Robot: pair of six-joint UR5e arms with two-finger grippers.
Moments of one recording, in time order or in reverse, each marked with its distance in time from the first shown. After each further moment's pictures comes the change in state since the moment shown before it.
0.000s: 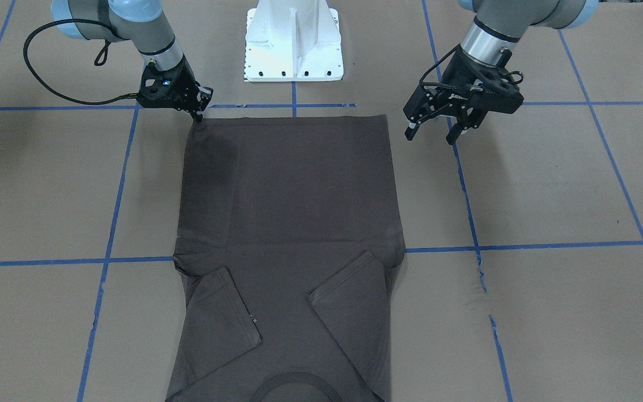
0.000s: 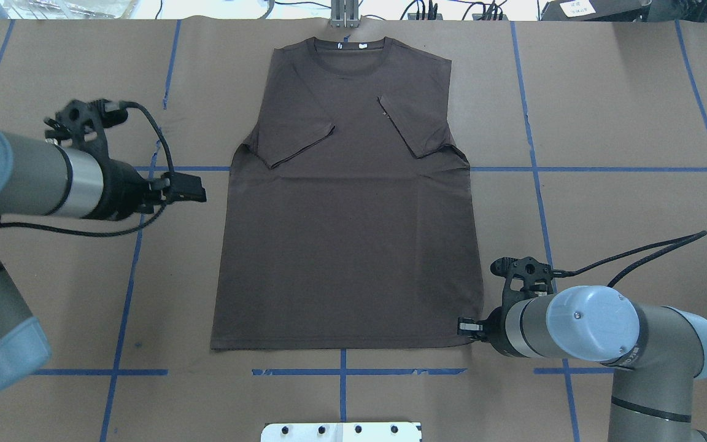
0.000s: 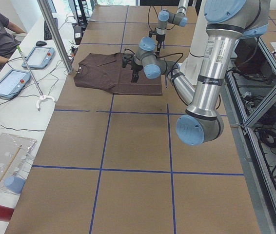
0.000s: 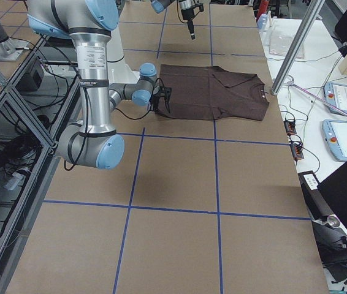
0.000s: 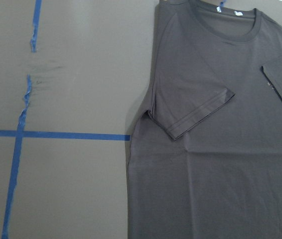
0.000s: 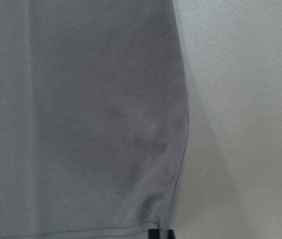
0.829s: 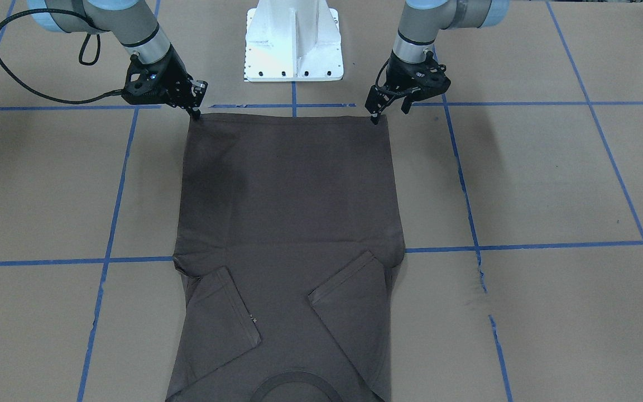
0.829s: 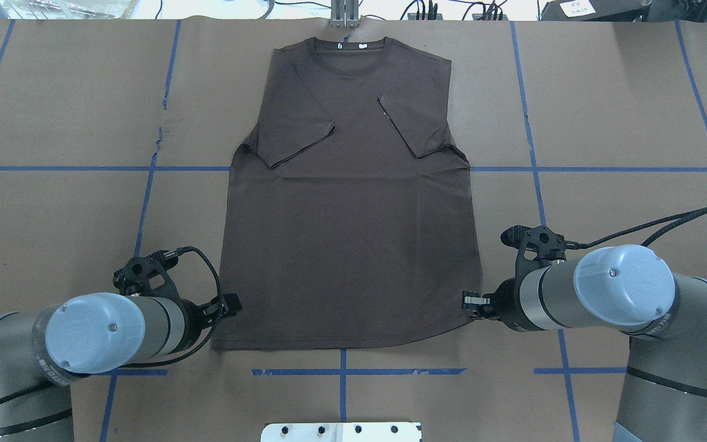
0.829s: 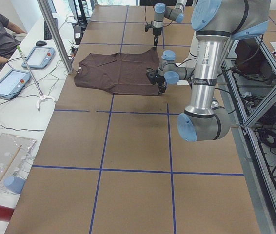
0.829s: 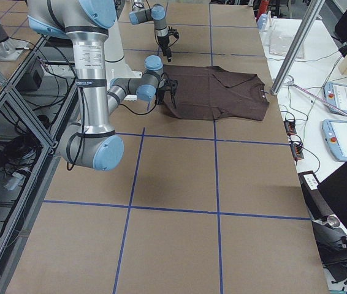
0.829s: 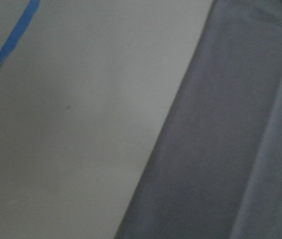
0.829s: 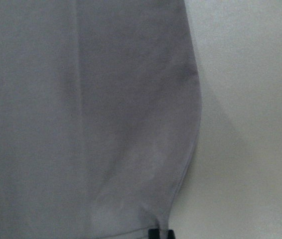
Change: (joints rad) left arm 0.382 0.031 0.043 0.133 0.251 -0.450; right arm 0.089 0.014 0.043 0.002 0.090 -0.027
